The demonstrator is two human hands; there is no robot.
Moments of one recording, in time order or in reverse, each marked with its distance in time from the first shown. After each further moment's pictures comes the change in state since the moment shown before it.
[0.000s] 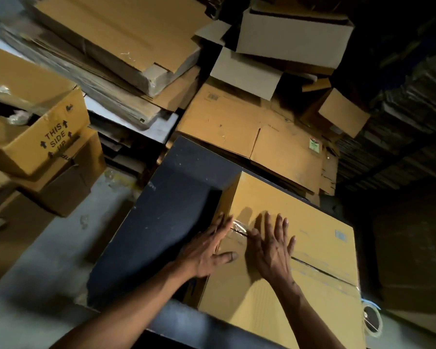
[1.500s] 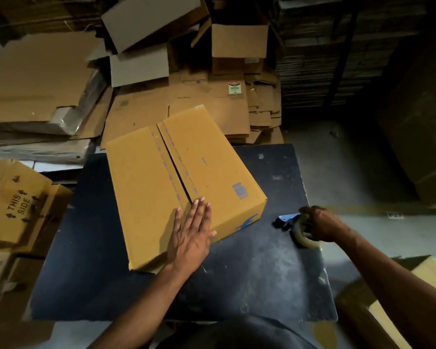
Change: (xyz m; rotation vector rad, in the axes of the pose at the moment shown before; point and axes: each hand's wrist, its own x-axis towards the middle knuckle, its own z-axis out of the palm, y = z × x) left_hand 0.088 0.168 0.255 1.090 0.300 0.117; right_hand -0.068 0.481 -0.101 -0.143 -0.366 0.199
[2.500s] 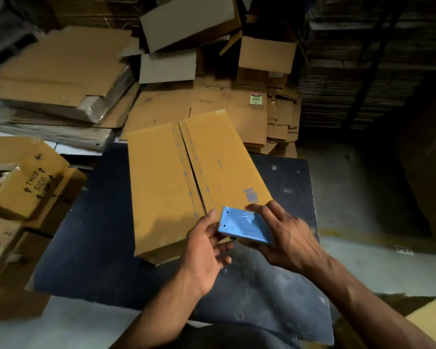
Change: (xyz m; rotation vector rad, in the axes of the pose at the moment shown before) left_hand -0.012 0.063 -0.124 -2.119 -0.165 -1.151; right_hand -0.113 -0.149 -0.064 0.080 0.464 -0.672
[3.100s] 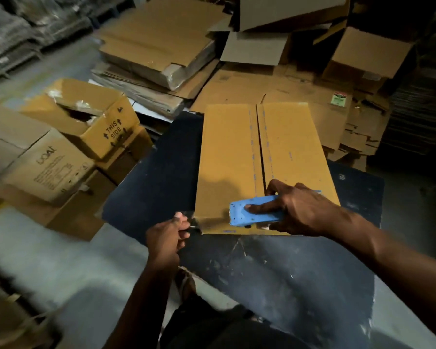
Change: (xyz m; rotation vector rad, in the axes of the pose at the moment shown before) left_hand -0.005 0.012 -0.184 0.002 0.769 0.256; right_hand 0.113 -0.069 0.001 -0.203 -0.498 -0.441
